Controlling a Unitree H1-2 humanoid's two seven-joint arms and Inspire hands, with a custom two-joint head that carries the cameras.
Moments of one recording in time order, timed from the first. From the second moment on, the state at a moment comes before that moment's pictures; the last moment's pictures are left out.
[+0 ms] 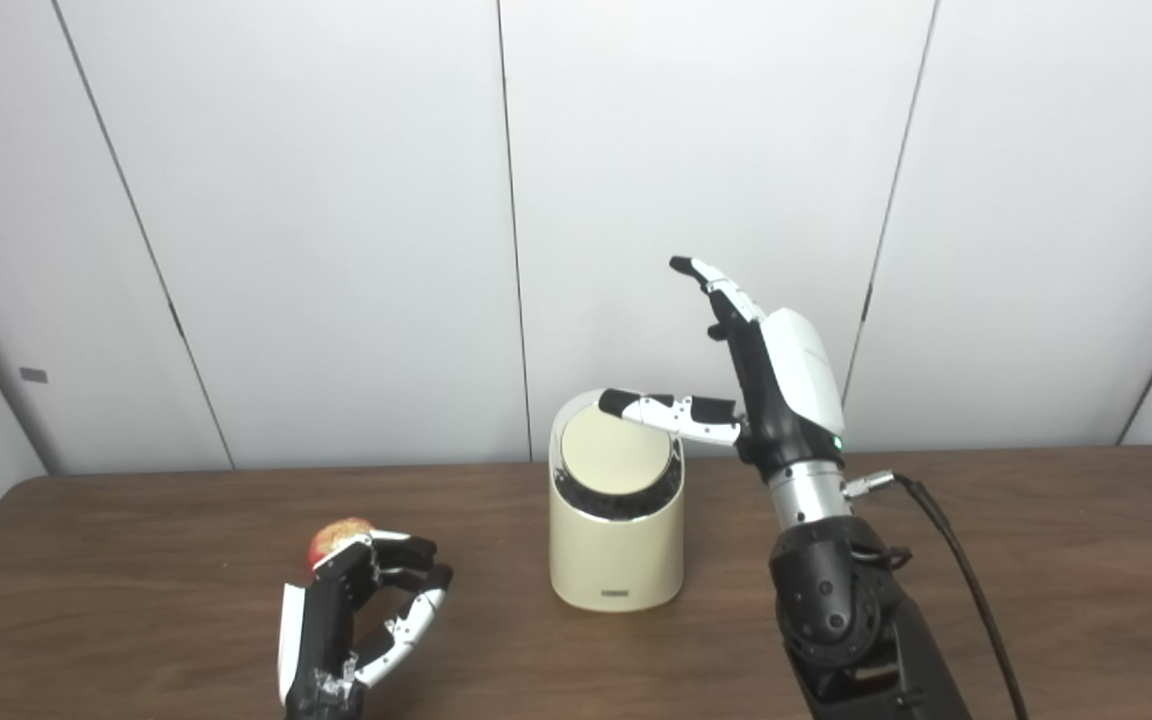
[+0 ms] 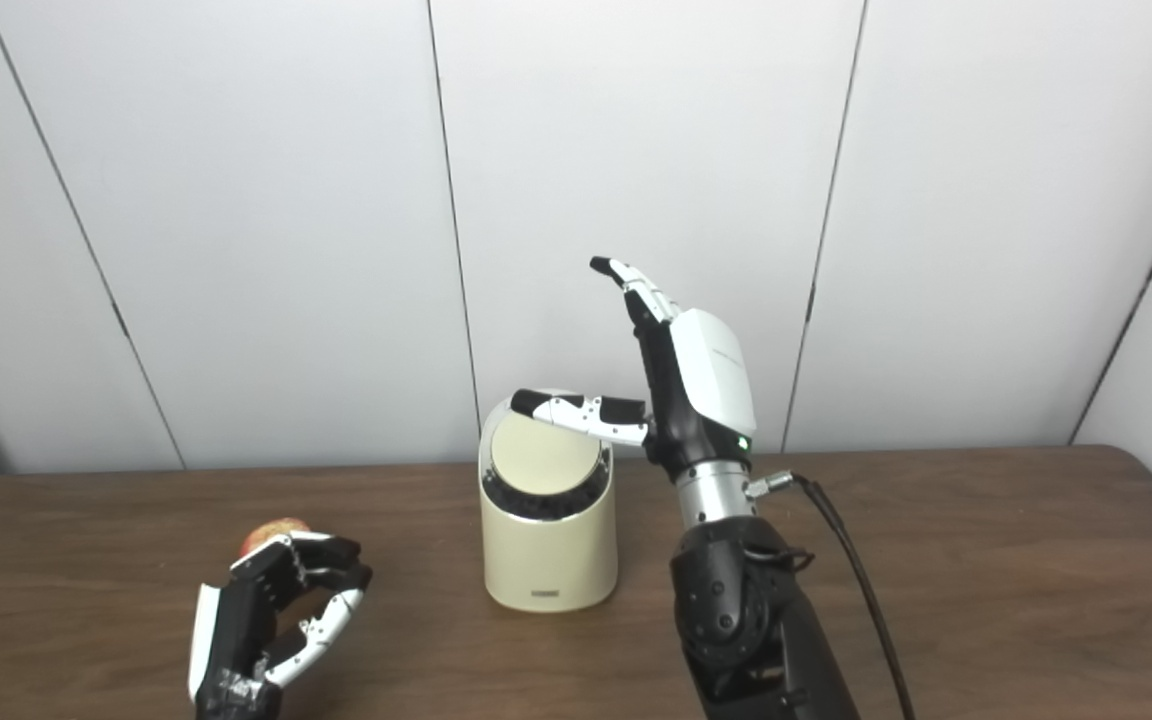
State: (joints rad) left arm -0.16 0.01 0.04 0.13 0.15 -0.37 0.18; right arm -0.60 -0.04 0.15 -0.05 -0.72 0.24 -0.10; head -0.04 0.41
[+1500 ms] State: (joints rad) left arm -0.16 0.00 0.04 0.13 0.17 -0.37 0.19; right arm -0.59 -0.12 0.27 0.07 -0.80 0.32 -0.03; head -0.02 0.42
